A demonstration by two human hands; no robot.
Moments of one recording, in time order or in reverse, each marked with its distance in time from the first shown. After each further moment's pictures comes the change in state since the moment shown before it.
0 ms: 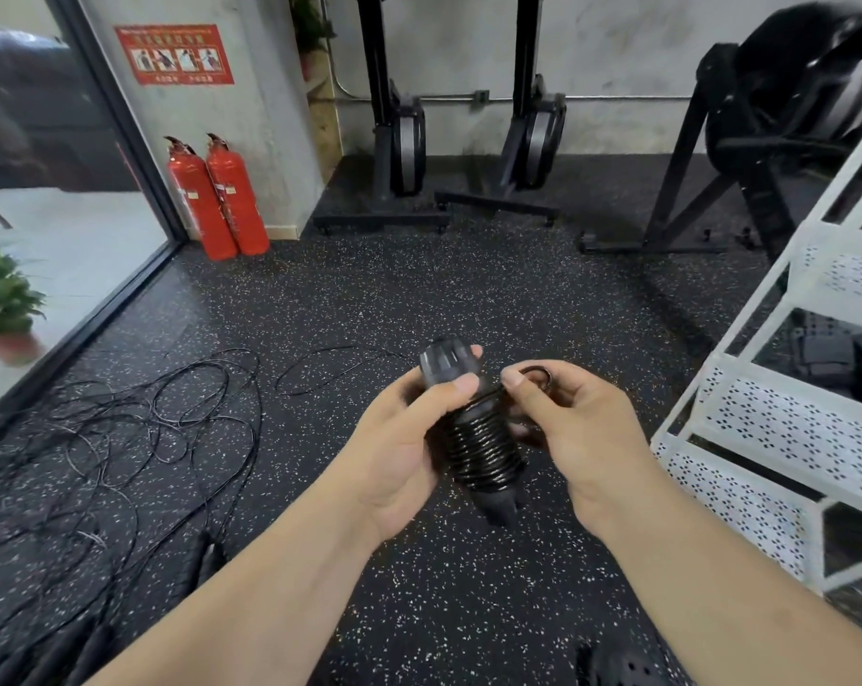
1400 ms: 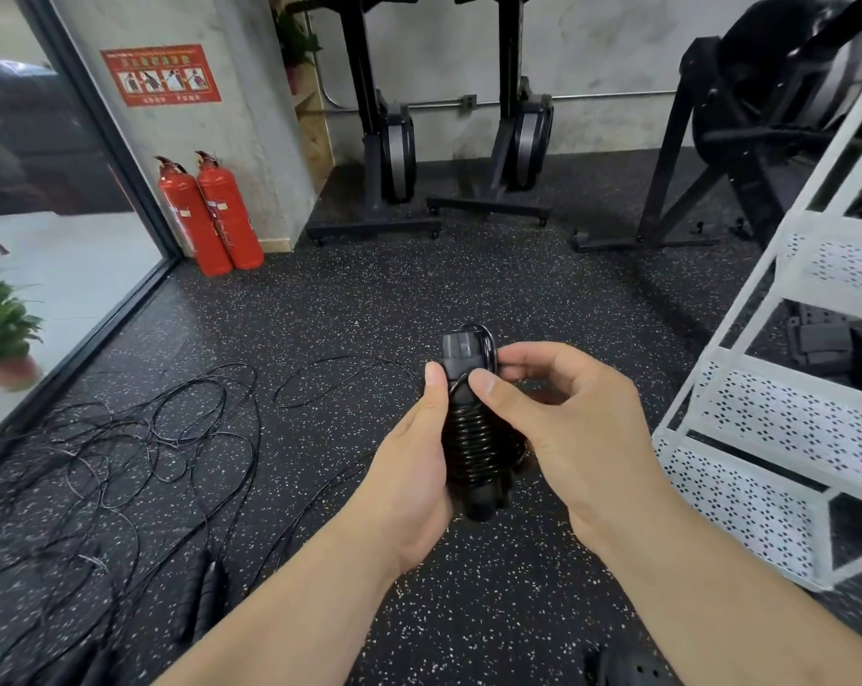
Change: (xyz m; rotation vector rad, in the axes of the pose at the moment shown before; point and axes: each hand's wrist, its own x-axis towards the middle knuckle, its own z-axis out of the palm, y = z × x) left_hand 0.001 -0.016 0.030 0.037 0.085 -0.034; right_hand -0.019 -0.023 -0.003 -0.099 0.034 -0.173
